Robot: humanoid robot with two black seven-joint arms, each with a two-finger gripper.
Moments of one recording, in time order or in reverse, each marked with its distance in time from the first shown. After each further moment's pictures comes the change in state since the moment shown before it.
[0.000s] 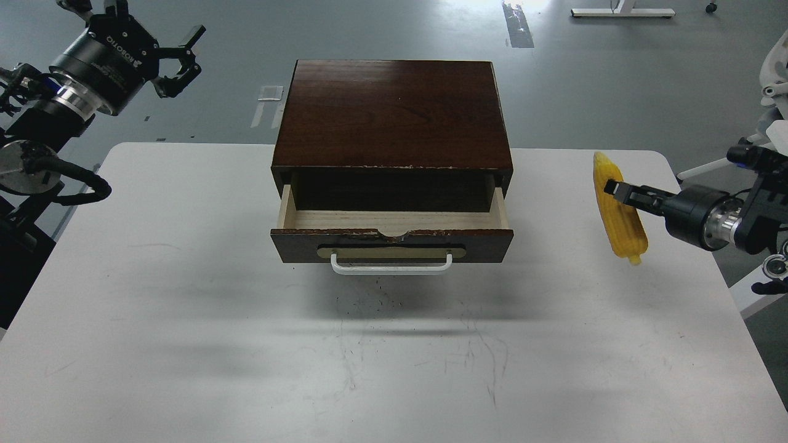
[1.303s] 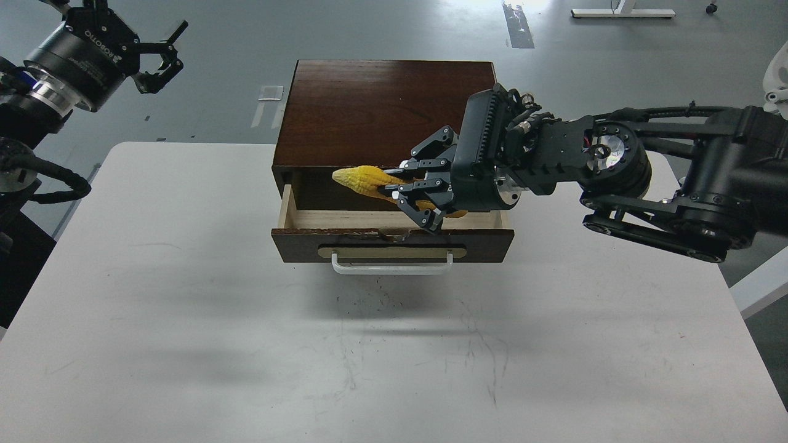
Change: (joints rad) left arm 0.004 0.045 -0.001 -0.013 0.001 0.000 -0.002; right arm 0.515 0.488 -0.326 0.066 -0.832 0.031 0.142
